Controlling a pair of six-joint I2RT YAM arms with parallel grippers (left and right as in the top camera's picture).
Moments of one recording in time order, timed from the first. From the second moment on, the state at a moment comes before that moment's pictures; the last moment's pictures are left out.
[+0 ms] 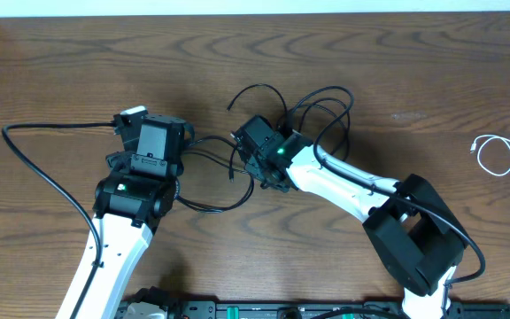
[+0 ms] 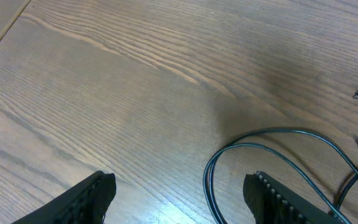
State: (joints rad) left arm -0.25 1.14 0.98 -0.84 -0.56 -0.46; right arm 0.79 1.97 1.33 -0.59 0.04 1.31
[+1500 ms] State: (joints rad) left arm -0.25 1.14 0.98 -0.87 -0.55 -0.46; right arm 0.82 1.97 1.20 -0.40 0.12 1.44
